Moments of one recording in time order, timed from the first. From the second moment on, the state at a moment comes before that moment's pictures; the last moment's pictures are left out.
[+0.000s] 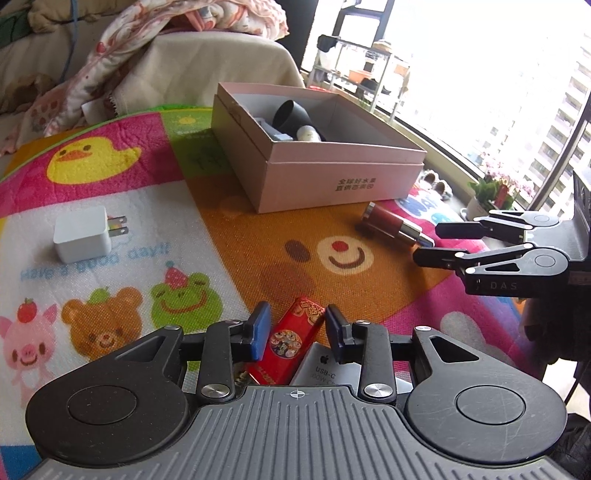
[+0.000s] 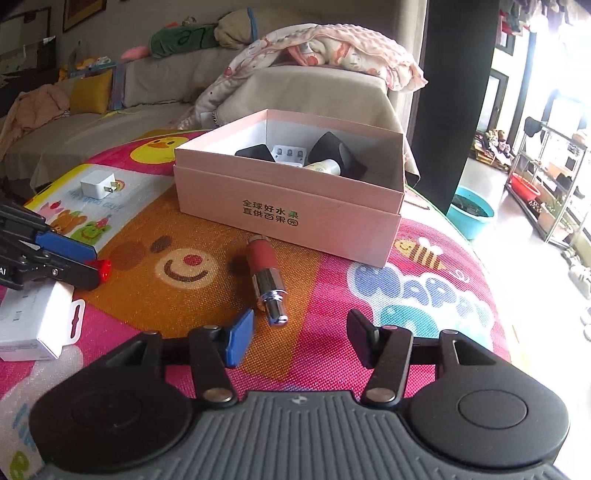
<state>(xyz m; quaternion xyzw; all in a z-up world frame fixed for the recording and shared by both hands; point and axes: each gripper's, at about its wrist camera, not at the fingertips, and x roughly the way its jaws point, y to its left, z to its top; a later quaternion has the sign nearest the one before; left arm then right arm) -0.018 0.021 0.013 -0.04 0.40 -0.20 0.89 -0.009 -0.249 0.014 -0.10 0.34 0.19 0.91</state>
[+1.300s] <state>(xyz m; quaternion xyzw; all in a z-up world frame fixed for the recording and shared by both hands) -0.035 0.025 0.020 0.04 0.36 -0.21 0.91 -0.009 -0.214 0.025 -0.10 0.34 0.25 0.90</state>
